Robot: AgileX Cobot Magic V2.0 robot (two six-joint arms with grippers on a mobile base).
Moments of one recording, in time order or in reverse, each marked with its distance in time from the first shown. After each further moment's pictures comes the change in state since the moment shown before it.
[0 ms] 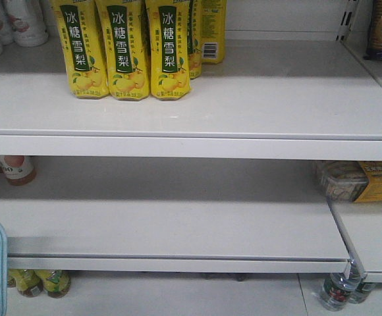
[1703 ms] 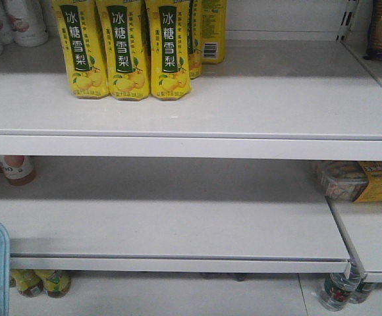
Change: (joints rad) left arm 0.000 0.000 0.000 0.001 0.000 0.001; right arm 0.250 -0.309 0.209 -0.621 0.075 0.578
